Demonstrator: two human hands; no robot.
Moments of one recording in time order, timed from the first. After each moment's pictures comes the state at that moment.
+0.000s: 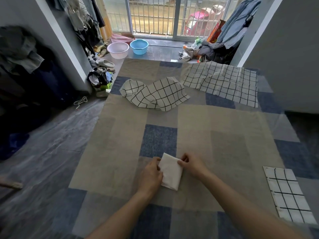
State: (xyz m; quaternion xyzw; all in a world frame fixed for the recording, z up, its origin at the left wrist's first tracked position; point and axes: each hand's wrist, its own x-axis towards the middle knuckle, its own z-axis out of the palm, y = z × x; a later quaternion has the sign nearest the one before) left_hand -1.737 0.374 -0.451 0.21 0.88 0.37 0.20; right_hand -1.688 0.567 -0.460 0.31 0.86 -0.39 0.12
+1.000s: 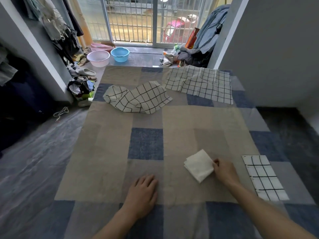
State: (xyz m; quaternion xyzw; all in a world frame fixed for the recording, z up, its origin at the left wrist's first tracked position) left_hand -1.705 0.332 -0.470 0.51 0.85 0.08 0.11; right_hand -1.567 0.647 -0.452 0.48 0.84 -0.24 0.03
